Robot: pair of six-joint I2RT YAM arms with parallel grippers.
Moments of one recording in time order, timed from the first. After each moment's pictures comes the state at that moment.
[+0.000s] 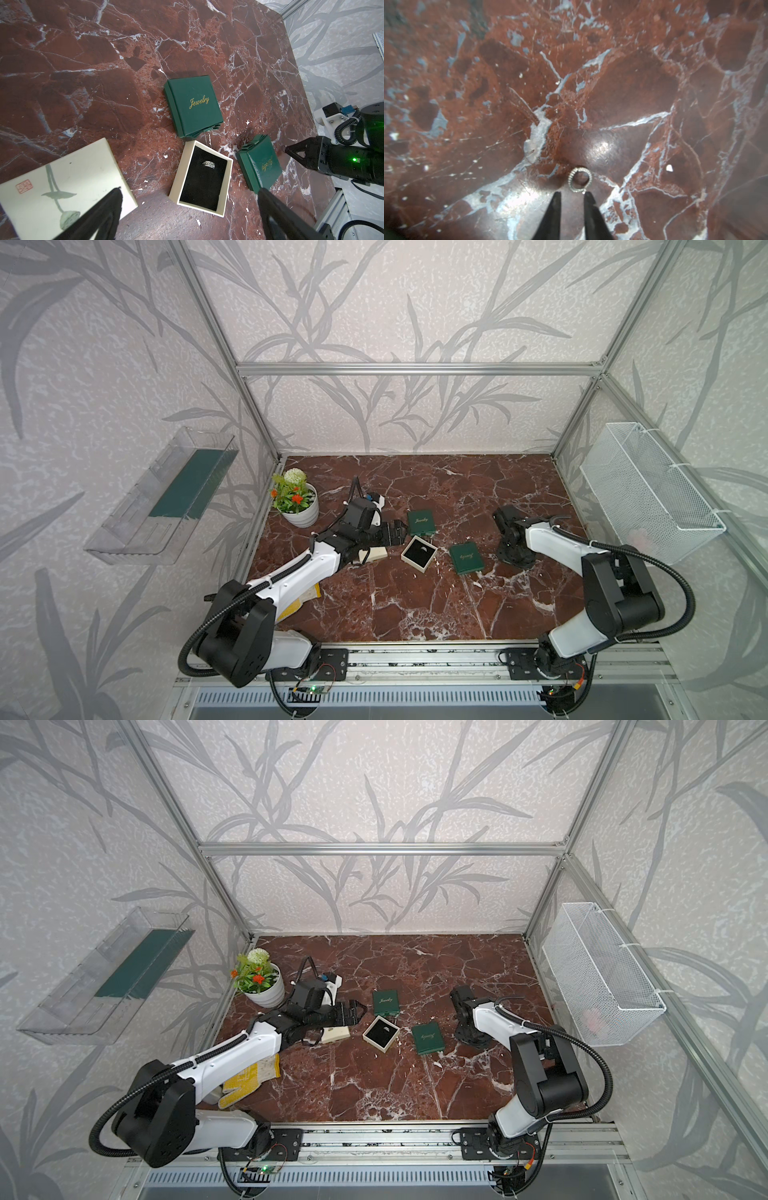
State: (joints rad) left arm -0.49 1.35 0.80 -0.17 0.22 -0.53; right arm 0.25 1.58 0.87 -0.74 0.27 0.76
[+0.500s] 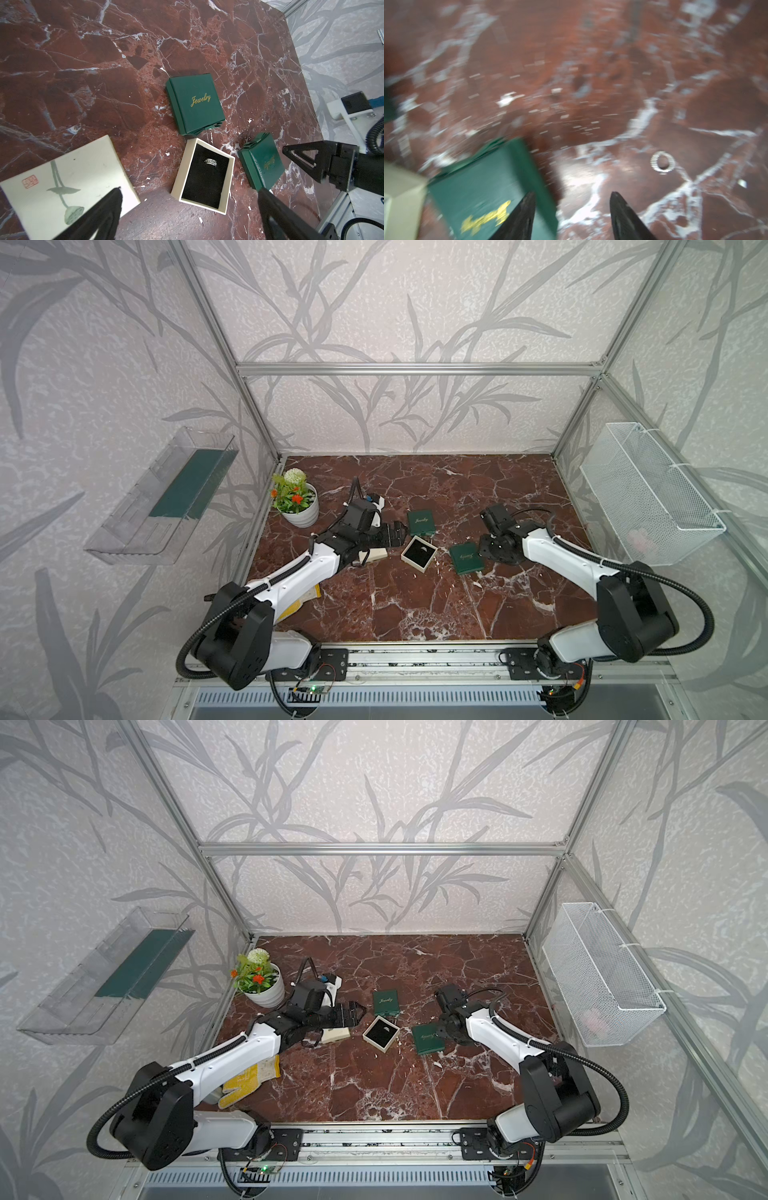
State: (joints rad) left arm -0.50 1.34 0.79 -0.17 0.21 -0.52; right arm 0.46 1.46 0.89 -0.66 0.15 0.65
